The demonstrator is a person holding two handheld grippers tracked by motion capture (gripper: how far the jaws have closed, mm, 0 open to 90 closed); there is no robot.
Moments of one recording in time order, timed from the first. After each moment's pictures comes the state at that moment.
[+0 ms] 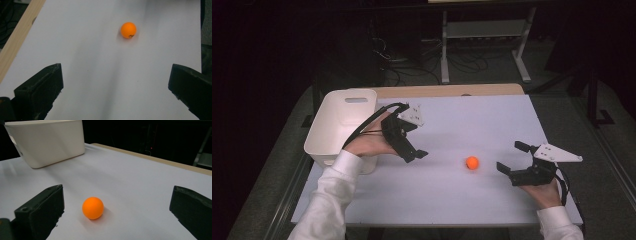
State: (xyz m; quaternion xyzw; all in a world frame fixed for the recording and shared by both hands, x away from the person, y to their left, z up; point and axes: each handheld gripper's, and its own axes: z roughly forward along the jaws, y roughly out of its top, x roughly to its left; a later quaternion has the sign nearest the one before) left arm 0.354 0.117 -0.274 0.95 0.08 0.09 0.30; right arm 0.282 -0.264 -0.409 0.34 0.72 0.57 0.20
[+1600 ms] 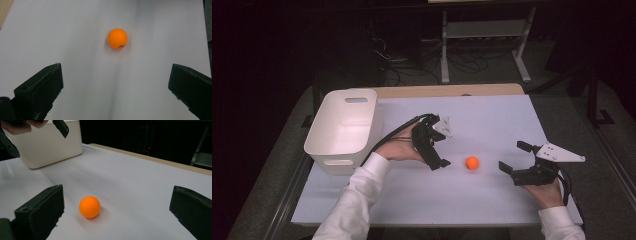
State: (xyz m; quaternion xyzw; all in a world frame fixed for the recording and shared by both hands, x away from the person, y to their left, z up) left arm 0.360 0.055 -0.318 0.95 0.04 0.06 0.29; right arm 0.281 -0.269 -0.409 0.35 0.71 0.57 0.20
